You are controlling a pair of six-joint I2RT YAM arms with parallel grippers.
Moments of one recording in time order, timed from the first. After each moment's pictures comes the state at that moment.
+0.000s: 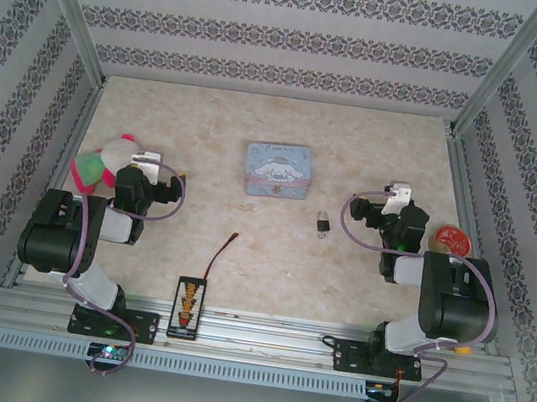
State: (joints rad) left arm 0.04 1.59 0.37 0.85 0.08 0.00; right arm -0.06 1.53 0.35 0.88 -0.25 0.03
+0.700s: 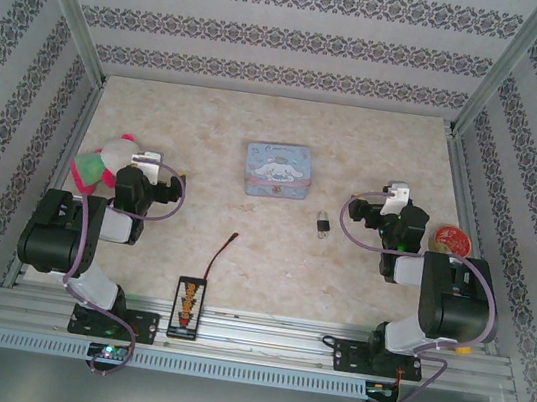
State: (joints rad) left arm 0.04 1.59 0.37 0.85 0.08 0.00; right arm -0.06 1.53 0.35 0.88 -0.27 0.02
